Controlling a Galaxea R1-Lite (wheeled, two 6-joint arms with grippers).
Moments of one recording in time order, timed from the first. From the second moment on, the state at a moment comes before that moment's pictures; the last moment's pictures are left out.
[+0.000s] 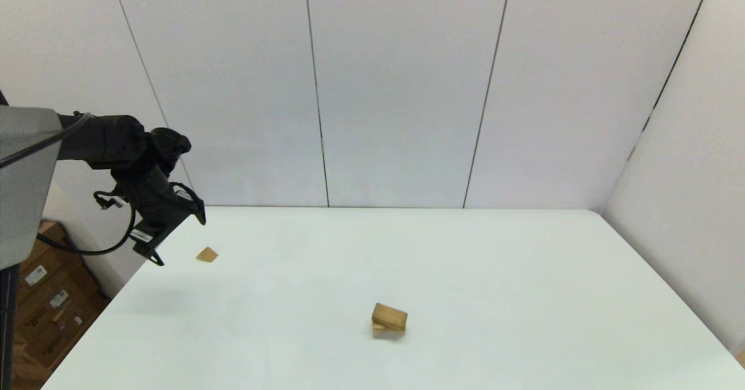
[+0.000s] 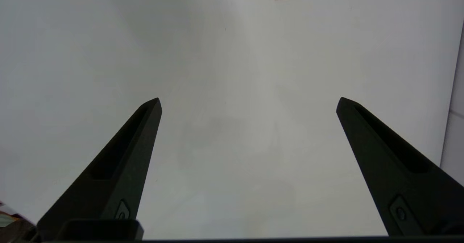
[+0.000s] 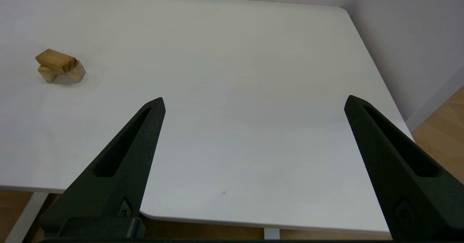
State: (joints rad) left arm 0.10 2.29 -1.86 0.87 0.07 -1.12; right arm 0.00 0.00 -0.10 0.26 0.01 -0.05
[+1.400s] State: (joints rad) left arm 0.11 2.56 -1.98 0.72 0.02 -1.09; right arm 0.00 0.00 -0.10 0.26 0.01 -0.05
